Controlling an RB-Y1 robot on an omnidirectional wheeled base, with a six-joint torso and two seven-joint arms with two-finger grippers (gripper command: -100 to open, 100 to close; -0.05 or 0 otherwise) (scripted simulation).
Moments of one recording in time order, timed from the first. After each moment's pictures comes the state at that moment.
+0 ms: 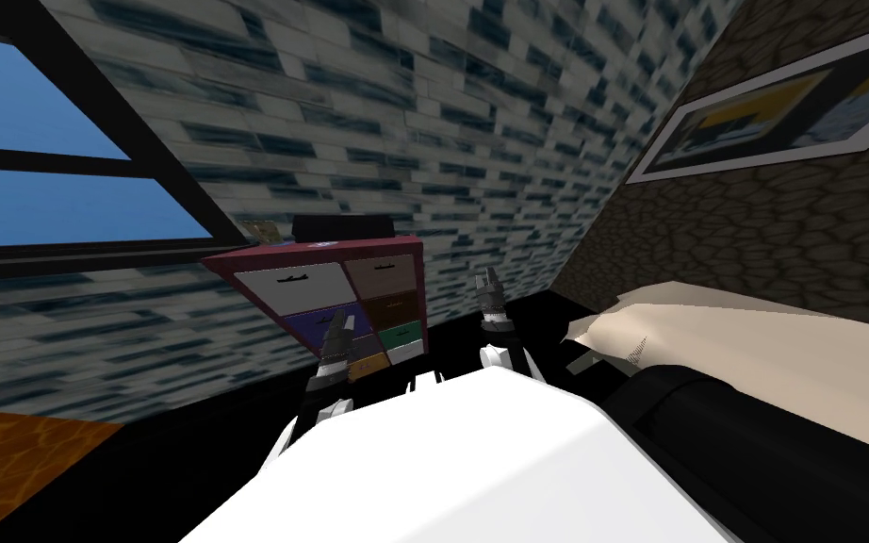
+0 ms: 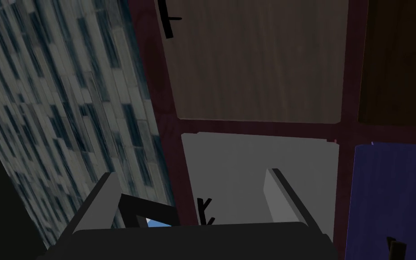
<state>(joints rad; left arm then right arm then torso) 0.41 0.14 -0.05 -1.87 0.02 -0.62 -0.08 0.47 0.02 0.06 -2.29 0.03 -0.44 0.04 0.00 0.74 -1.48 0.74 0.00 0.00</state>
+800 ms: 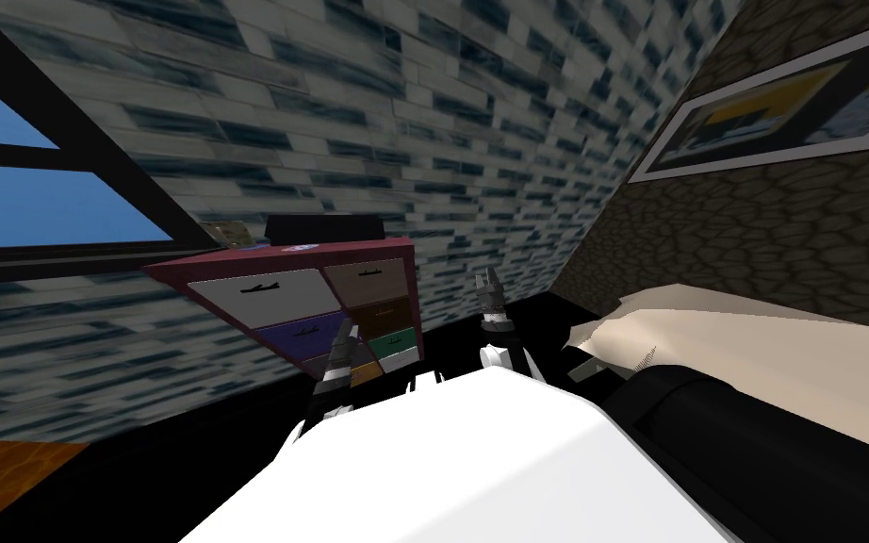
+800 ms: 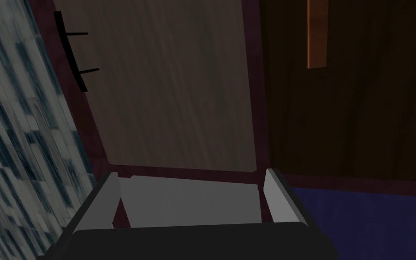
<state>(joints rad) 0.37 0.17 -0.04 -1.68 0.03 -0.65 -0.07 0.47 0.02 0.06 -2.29 0.03 -0.44 0.04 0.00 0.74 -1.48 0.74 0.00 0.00</state>
